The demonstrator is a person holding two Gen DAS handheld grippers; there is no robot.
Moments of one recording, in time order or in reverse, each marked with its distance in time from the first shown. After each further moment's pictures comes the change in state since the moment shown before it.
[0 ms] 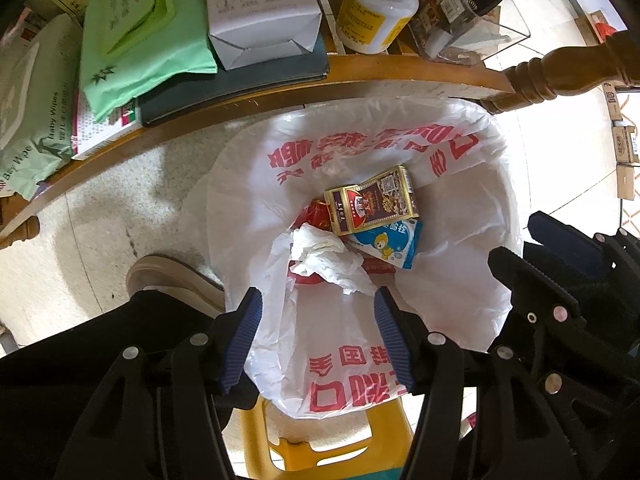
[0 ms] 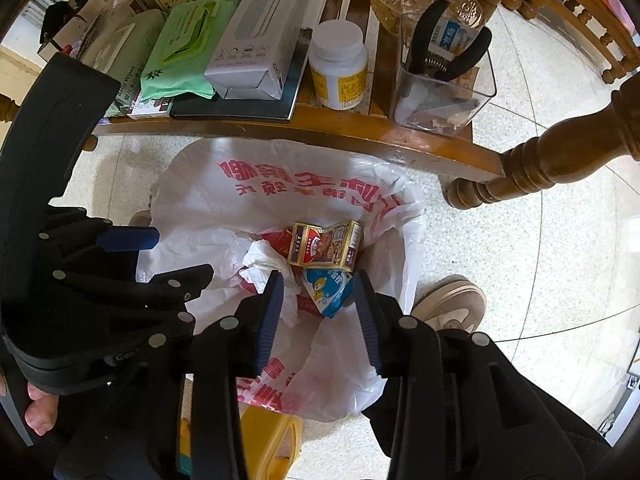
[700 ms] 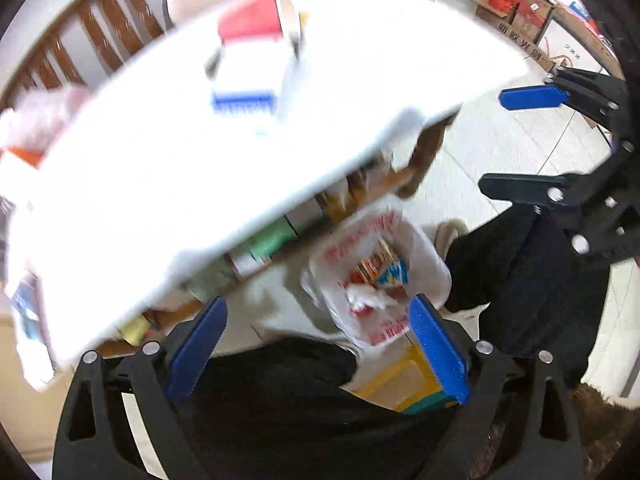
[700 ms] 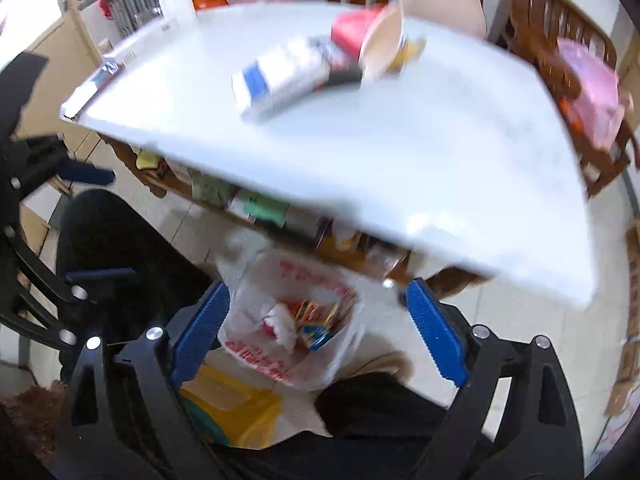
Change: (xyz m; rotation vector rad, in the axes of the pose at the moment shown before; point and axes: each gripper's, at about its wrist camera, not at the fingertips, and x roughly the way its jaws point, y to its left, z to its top) left arm -0.318 -0.043 -0.117 0.380 -0.448 0.226; right arm -0.294 0.007 -0.013 -0.240 -0.391 0.000
